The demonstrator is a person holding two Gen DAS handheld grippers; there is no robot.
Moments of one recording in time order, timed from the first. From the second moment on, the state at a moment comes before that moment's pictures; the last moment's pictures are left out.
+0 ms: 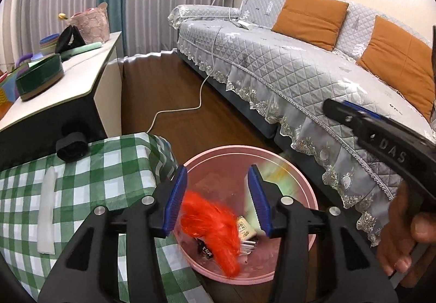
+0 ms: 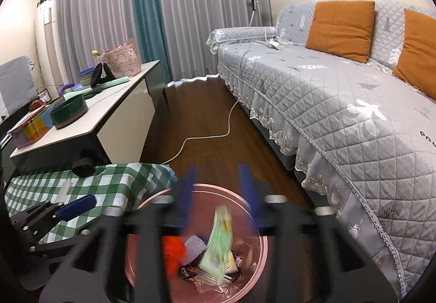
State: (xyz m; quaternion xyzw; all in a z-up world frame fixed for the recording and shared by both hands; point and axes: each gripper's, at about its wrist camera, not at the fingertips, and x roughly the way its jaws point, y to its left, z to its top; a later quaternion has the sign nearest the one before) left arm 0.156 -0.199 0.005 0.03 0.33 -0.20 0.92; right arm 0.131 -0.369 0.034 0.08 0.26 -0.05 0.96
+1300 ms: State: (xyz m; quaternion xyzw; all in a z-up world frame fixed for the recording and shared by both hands) left arm 0.133 0.028 0.019 -0.02 0.31 -0.03 0.95; right arm 0.114 -0.312 0.035 0.02 0.26 -0.03 0.96
